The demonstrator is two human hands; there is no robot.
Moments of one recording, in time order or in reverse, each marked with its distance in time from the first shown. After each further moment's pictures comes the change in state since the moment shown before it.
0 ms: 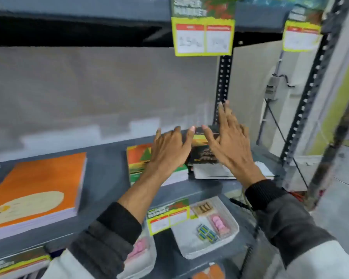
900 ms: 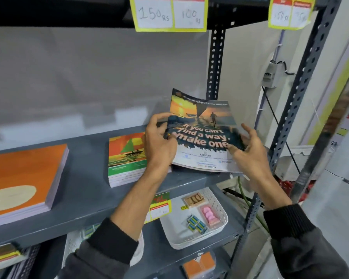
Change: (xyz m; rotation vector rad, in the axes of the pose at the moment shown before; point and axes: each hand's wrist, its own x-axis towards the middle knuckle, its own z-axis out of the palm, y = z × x) left_hand -0.019 0.028 0.017 -0.944 0.260 -0.292; right_hand -0.045 0.069 -0.017 0.695 -0.077 0.503
